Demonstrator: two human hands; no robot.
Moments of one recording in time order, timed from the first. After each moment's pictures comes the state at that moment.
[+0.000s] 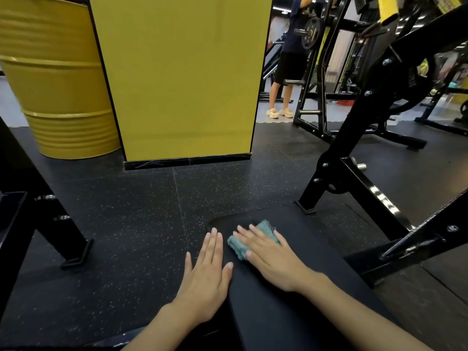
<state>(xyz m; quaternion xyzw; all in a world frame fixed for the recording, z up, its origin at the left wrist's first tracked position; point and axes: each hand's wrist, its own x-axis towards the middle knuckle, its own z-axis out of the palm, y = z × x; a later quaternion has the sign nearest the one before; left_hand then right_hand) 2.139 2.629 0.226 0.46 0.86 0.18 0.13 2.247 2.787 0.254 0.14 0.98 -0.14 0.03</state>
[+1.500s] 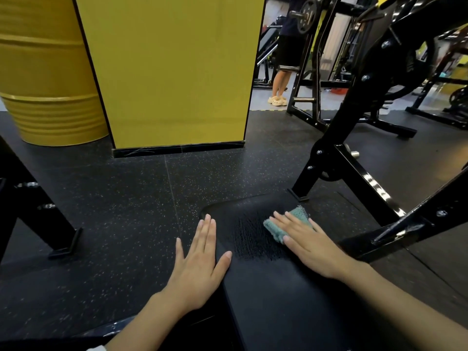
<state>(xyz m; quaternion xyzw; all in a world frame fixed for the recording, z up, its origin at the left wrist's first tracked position) 2.134 2.623 0.221 0.49 0.84 0.18 0.14 2.305 2.841 0.252 0.21 0.97 -0.12 0.02</state>
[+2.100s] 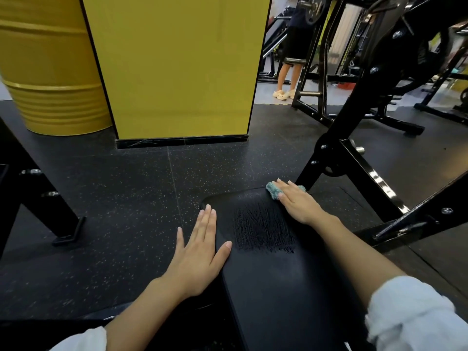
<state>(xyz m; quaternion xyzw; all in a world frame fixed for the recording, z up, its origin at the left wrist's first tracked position) 2.136 2.625 0.224 0.48 0.84 0.18 0.16 2.234 2.904 0.248 0.31 0.94 -0.16 0.00</state>
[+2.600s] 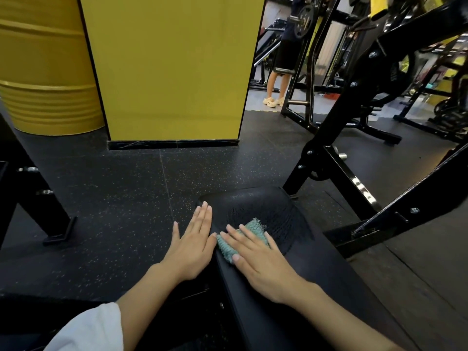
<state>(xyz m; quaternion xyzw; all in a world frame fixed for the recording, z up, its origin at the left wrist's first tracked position) 2.130 2.620 0.224 0.49 0.83 0.21 0.16 2.292 2.723 0.258 0.16 0.98 -0.14 0.02</state>
